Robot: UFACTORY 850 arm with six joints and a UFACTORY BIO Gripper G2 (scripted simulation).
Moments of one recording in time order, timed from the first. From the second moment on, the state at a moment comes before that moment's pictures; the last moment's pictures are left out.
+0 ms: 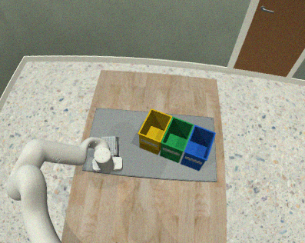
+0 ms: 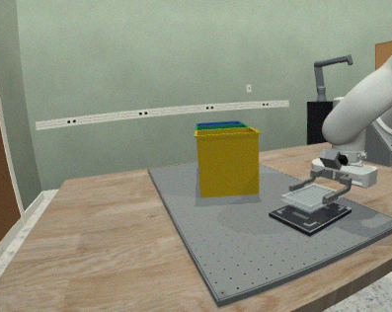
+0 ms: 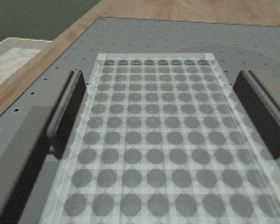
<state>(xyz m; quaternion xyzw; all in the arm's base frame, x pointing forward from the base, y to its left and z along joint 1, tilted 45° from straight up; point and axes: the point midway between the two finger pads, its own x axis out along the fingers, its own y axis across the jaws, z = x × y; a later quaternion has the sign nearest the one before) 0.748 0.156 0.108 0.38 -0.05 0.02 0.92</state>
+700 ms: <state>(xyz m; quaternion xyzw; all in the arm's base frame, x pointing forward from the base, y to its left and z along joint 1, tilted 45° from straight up) 0.745 0.135 0.129 0.38 -0.05 0.02 0.92</state>
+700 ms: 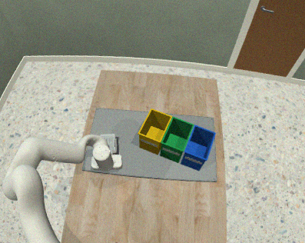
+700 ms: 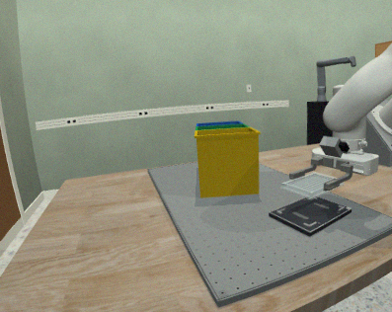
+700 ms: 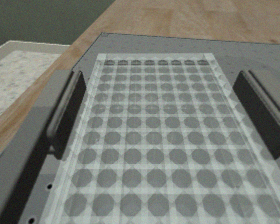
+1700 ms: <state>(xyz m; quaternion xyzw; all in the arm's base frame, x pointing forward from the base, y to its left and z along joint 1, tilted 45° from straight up) 0.741 0.103 0.160 0.38 -0.05 0.02 0.92</state>
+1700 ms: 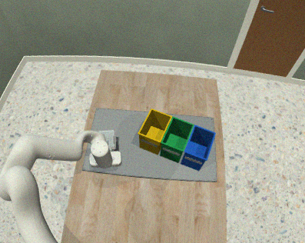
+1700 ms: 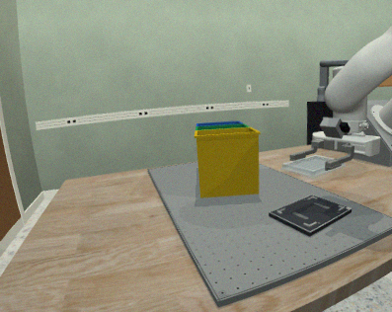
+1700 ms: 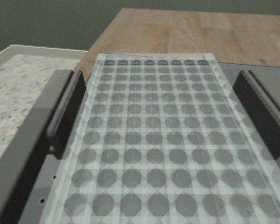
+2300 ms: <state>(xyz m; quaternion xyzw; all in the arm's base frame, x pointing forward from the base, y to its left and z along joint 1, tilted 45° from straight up) 0.739 0.084 0.179 0.38 -0.05 0.02 0.92</state>
